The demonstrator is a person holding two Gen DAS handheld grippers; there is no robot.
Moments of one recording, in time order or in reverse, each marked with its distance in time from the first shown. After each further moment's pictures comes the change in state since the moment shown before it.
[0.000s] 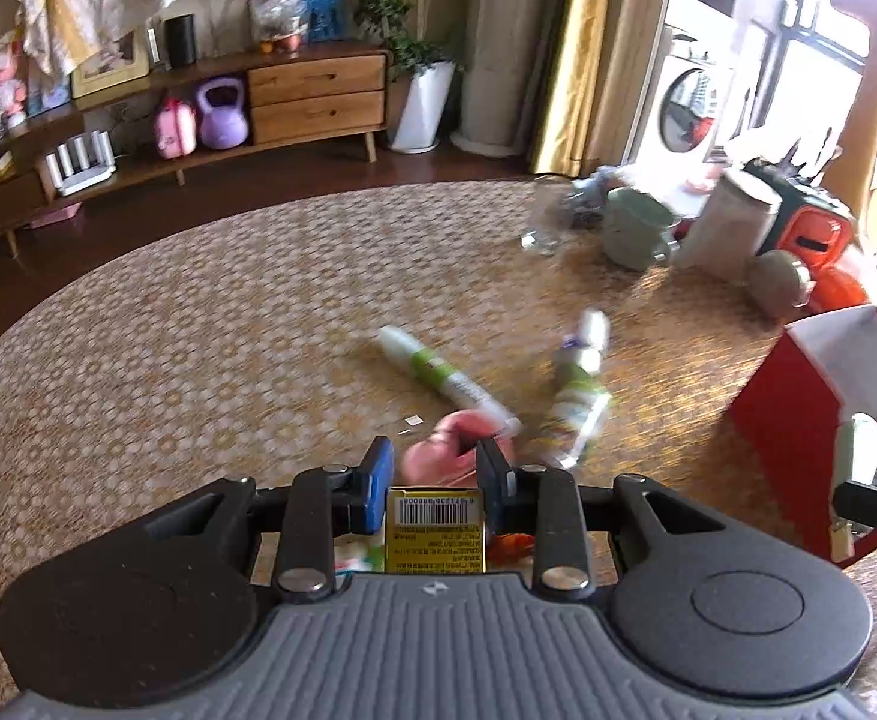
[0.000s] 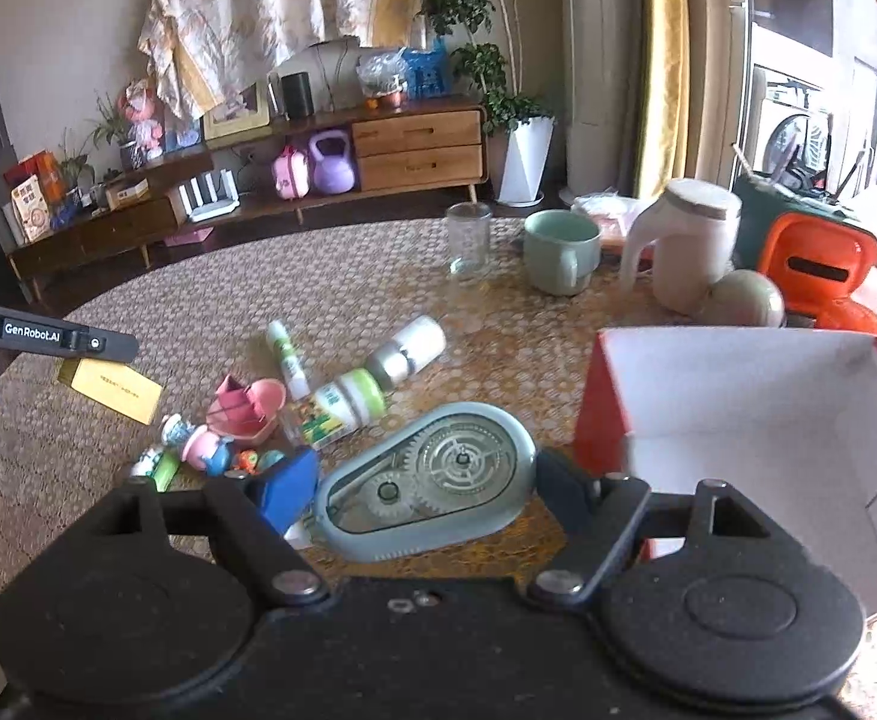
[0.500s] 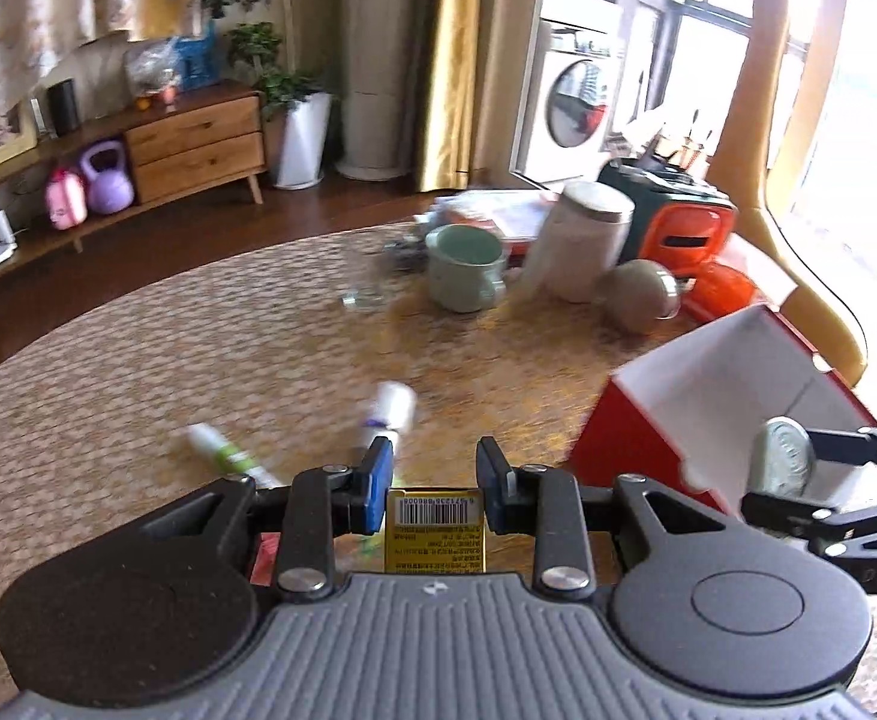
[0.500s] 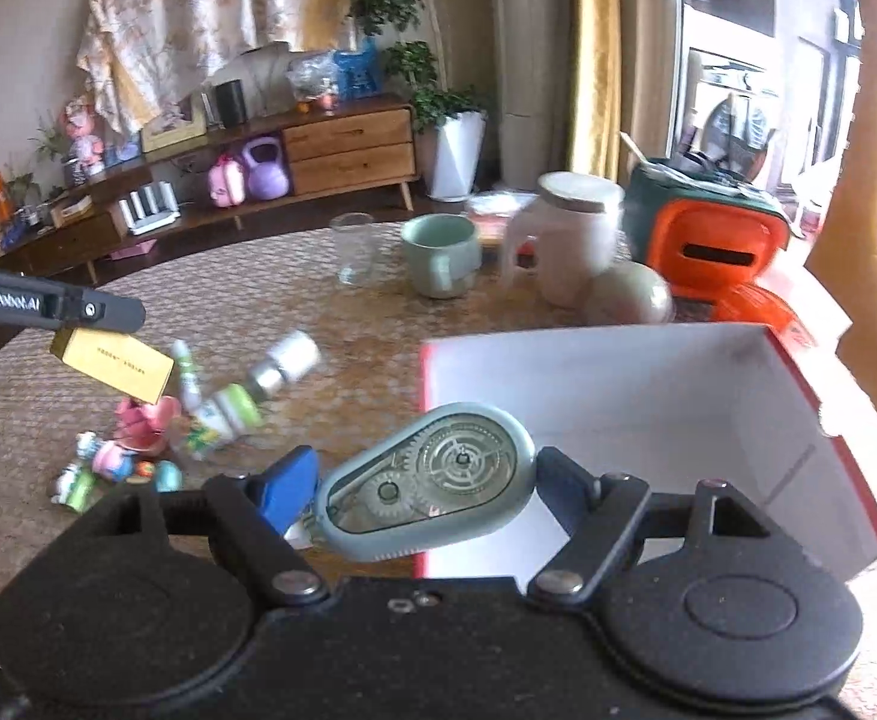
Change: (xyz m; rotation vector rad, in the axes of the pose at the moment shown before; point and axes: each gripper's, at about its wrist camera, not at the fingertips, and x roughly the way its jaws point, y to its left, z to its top) left arm 0.006 -0.130 0.046 0.151 -0.025 -0.138; right arm -0.018 -0.083 0.004 0.055 0.014 -0.098
